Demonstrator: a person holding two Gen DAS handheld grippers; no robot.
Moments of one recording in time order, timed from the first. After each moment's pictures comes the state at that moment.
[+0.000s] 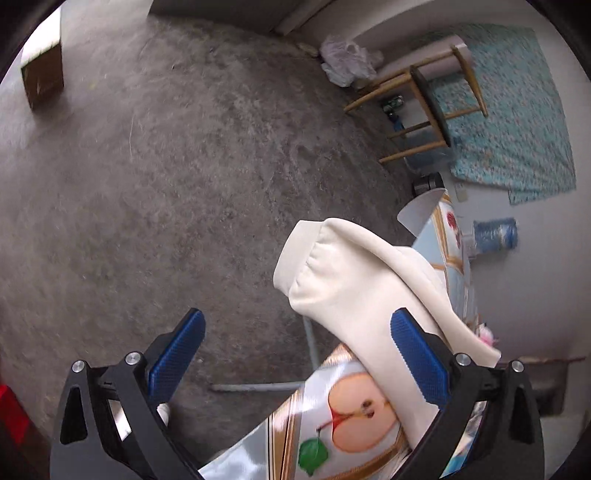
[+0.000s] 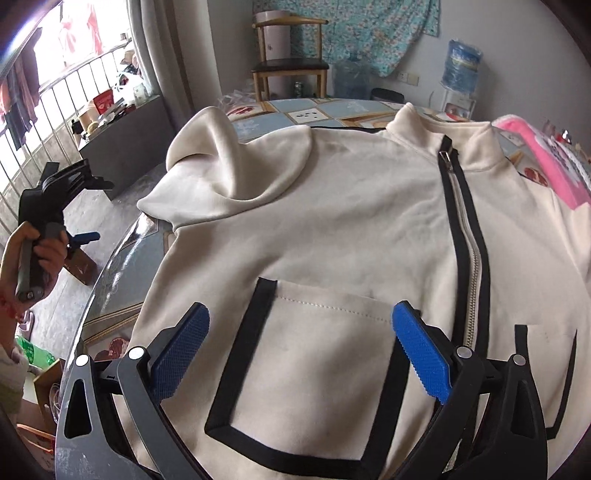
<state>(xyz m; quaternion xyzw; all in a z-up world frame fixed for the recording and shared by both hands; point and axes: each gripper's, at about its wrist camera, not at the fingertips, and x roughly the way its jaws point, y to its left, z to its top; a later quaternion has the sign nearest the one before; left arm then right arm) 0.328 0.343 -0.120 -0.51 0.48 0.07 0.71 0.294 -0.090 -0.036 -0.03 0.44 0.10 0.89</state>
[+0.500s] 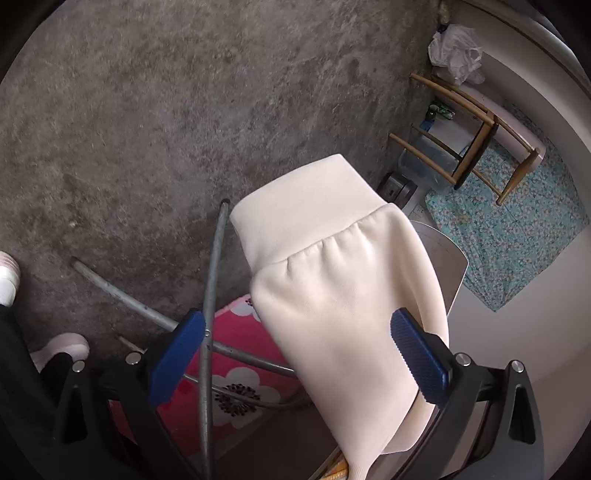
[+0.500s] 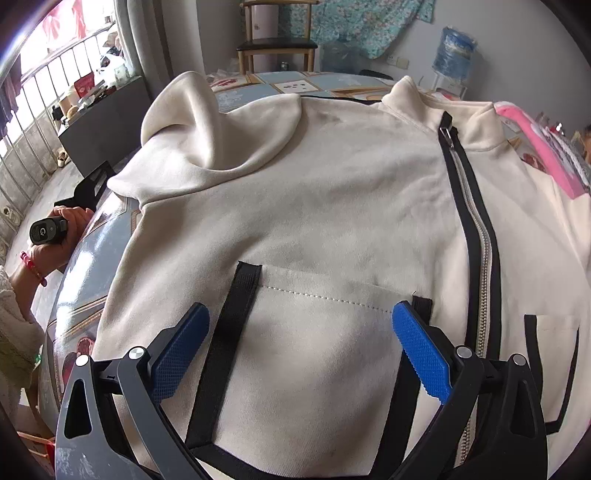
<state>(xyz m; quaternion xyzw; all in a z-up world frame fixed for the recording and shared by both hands) 0.379 0.324 -0.274 -0.79 0.46 -0.04 0.41 0.304 -0.091 -0.062 -0.03 0.48 0.06 0.88</state>
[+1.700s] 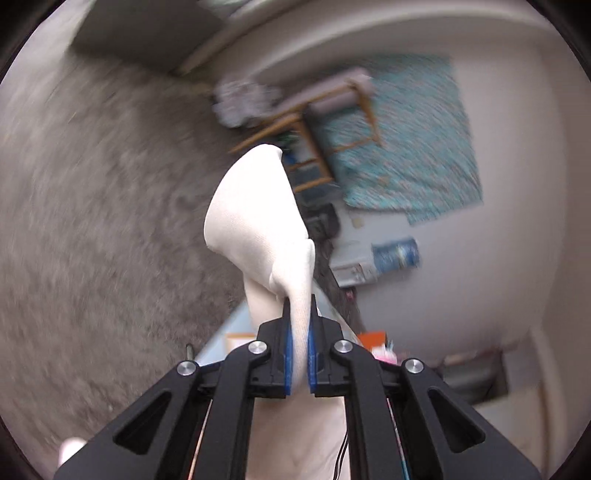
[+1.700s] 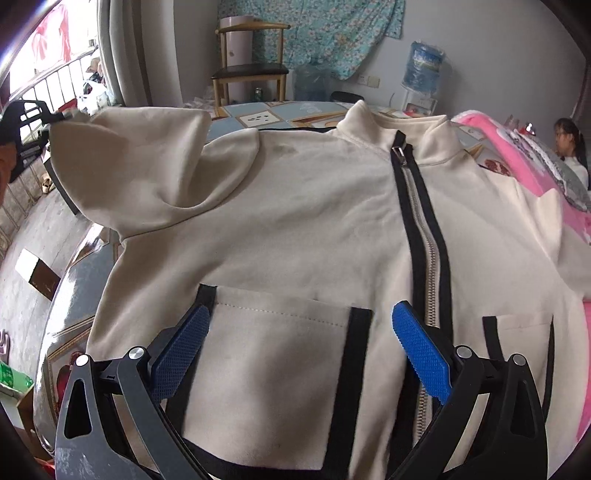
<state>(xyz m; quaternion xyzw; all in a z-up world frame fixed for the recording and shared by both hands) 0.382 0.328 0.056 -0.49 0.32 -0.08 0.80 0.286 -0.125 -0.036 -0.02 0.43 0.01 0.90</state>
